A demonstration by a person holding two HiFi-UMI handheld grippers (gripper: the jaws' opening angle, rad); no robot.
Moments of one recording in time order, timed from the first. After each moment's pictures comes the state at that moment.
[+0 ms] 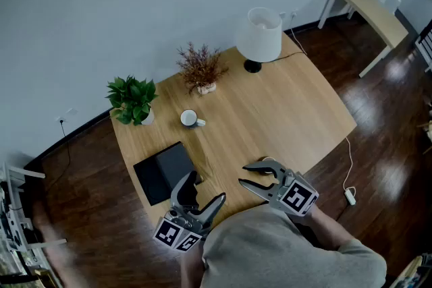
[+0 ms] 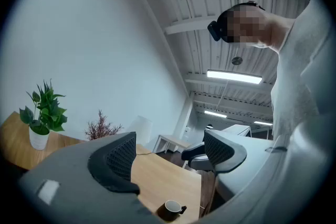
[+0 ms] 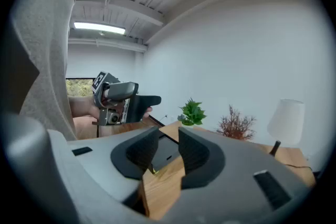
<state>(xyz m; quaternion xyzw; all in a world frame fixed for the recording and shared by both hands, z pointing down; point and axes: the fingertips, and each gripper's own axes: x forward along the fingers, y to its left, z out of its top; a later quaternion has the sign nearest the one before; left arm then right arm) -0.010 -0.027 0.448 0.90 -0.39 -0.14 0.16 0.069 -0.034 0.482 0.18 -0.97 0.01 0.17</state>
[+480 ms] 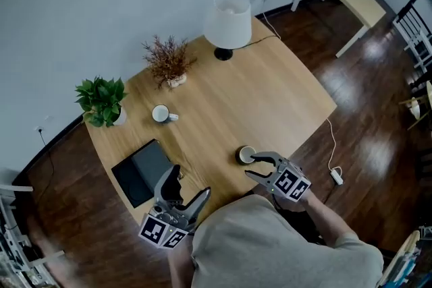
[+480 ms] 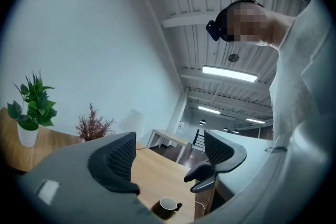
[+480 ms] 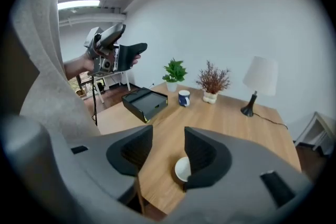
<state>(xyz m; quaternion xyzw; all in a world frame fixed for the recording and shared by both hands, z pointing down) 0.010 -0.043 0.456 0.91 -0.36 -0.11 0.16 0.169 -0.039 0.606 0.25 -0.91 0.09 0.33</state>
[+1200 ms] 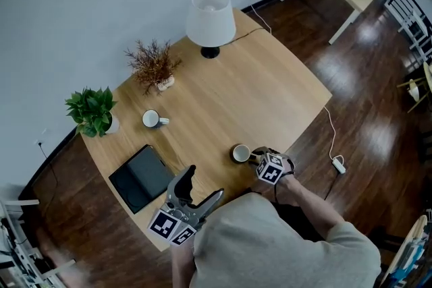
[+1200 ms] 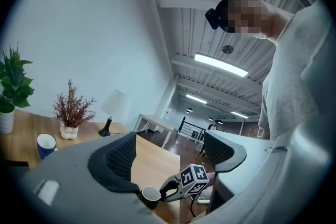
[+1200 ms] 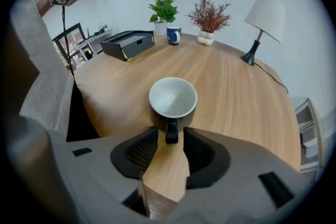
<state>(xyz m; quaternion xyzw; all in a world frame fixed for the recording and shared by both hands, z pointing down) 0.075 -0.038 0.485 0.94 -0.27 -0.06 0.20 0.246 -0.040 0.802 0.25 -0.80 0.14 0.53</state>
